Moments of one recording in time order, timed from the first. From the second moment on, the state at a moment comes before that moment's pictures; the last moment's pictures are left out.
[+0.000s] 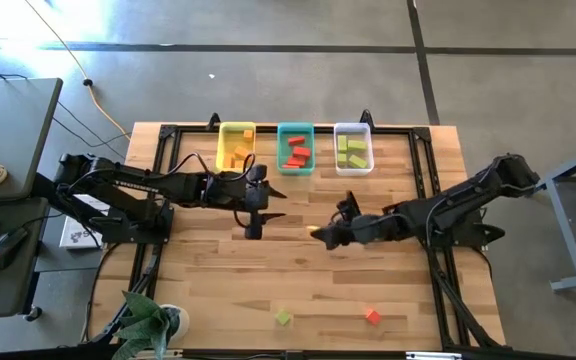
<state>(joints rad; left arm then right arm) 0.07 1.34 0.92 -0.04 -0.11 0.21 0.33 1.35 0.84 -0.03 0.36 1.33</state>
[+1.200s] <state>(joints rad) 0.03 1.34 0.92 0.12 -0.13 0.27 0.14 1.35 0.84 0.37 0.20 1.07</state>
